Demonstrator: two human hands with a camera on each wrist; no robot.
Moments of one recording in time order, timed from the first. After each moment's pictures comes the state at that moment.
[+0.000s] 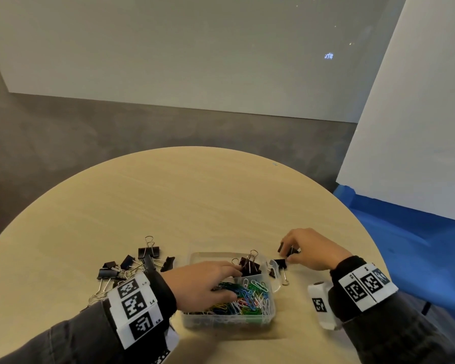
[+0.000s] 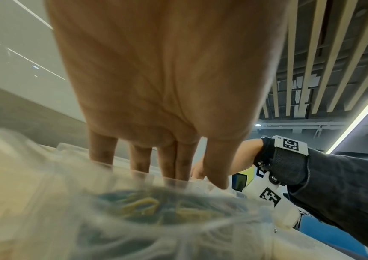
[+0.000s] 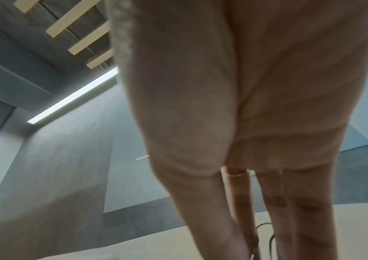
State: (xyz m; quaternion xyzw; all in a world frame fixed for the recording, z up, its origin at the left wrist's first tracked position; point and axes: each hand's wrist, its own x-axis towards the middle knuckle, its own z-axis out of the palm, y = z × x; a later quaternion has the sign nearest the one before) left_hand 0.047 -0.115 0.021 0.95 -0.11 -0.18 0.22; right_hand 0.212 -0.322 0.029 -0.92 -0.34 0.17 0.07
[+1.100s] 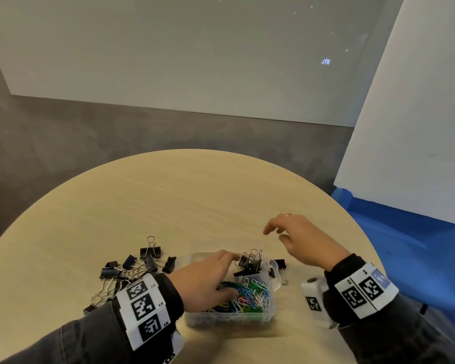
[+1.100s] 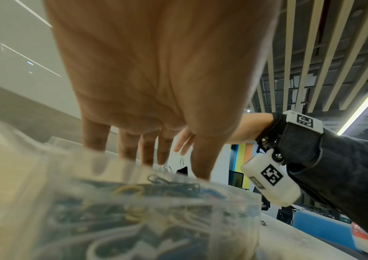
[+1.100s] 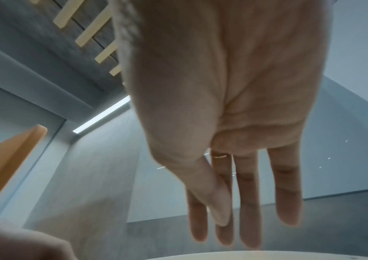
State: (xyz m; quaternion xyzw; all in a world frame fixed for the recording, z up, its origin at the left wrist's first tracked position) left_hand 0.042 -0.121 0.018 0.96 -0.08 -0.12 0.24; right_hand 0.181 -0.303 0.059 -0.91 -0.40 0.07 0.11
